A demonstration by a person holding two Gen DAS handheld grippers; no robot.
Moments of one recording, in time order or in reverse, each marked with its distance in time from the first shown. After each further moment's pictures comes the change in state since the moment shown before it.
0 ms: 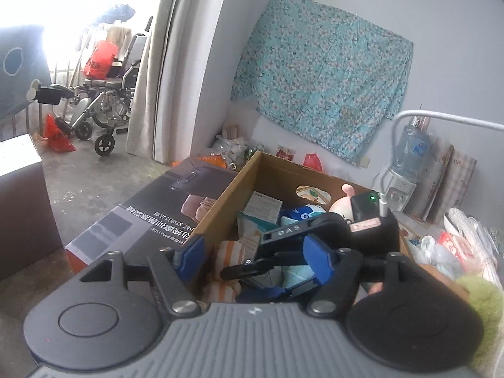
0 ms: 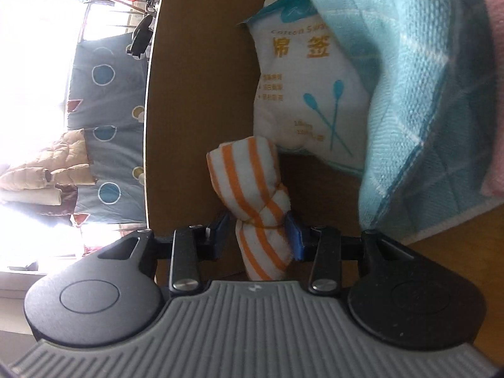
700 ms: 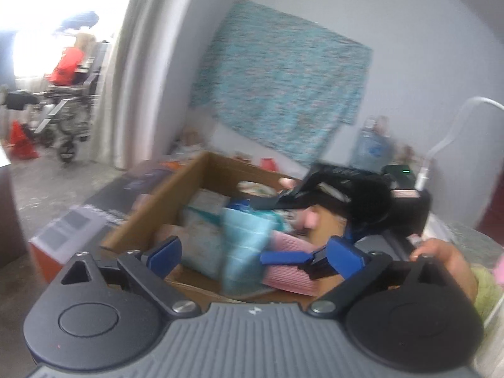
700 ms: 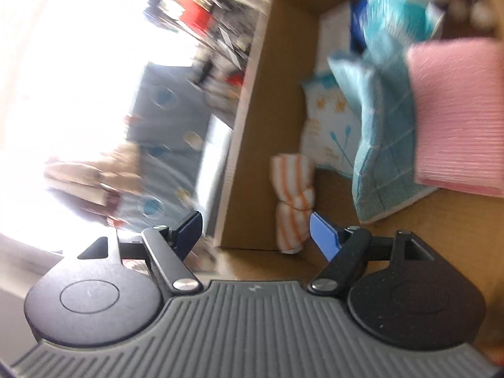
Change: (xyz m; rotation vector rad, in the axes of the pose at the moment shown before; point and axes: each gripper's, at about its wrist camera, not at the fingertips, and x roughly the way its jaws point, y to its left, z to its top) left arm -0.035 -0.039 -0.031 0.040 -0.033 -0.192; right arm -0.139 -0.010 -0.061 -0.166 -0.216 0.217
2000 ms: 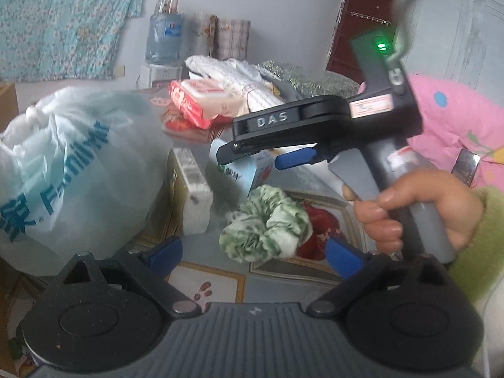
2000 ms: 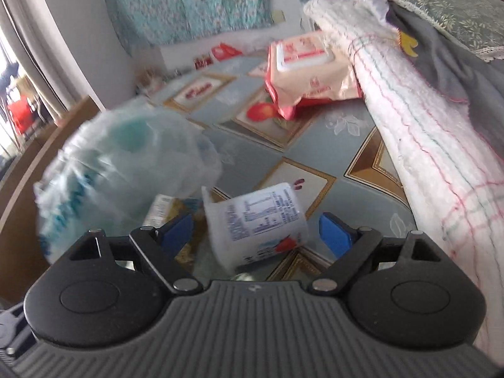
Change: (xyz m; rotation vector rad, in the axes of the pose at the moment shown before) left arm 0.145 -0.252 -0.158 0.433 0.384 -0.566; right arm -0.295 -0.156 -0.072 -0.180 -0.588 -0.912
